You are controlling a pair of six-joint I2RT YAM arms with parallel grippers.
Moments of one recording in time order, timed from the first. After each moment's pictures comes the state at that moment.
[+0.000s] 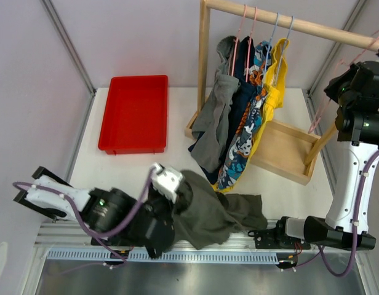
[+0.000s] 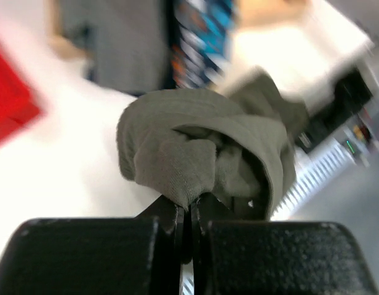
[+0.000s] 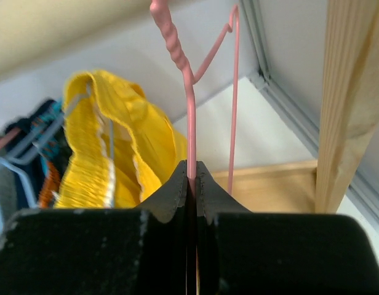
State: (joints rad) left arm -1.99 1.20 1.50 -1.31 -1.08 -1.01; right arm -0.17 1.31 1.93 -0.80 0.17 0.44
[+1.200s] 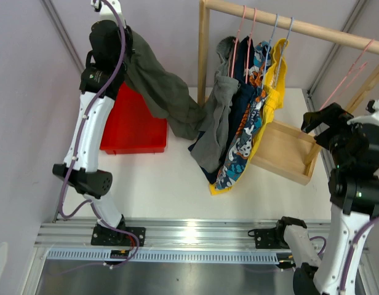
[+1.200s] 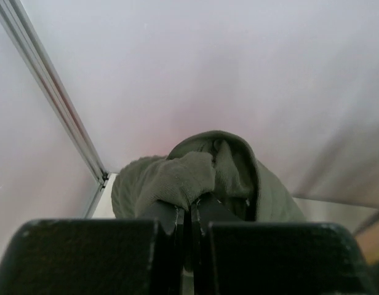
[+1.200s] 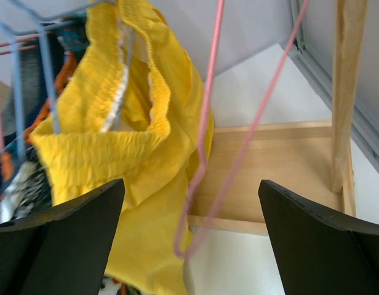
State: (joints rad) left arm -0.30 1.72 2.27 -0.53 -0.45 0.01; right arm -0.21 0.85 1.44 -0.80 -0.07 0.44
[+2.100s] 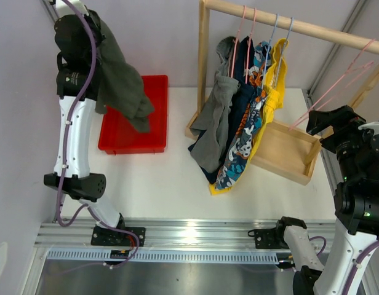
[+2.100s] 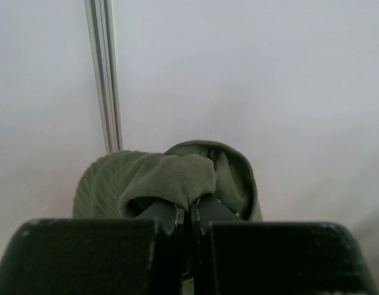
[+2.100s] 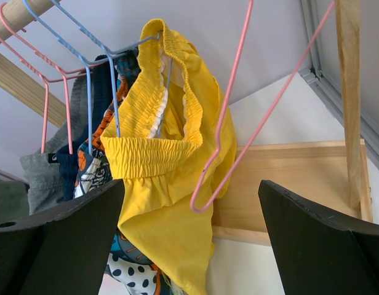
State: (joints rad) left arm -0.13 1.72 2.32 -0.40 -0.46 -0.05; right arm -0.19 0.78 1.57 -0.86 -0.07 0.49
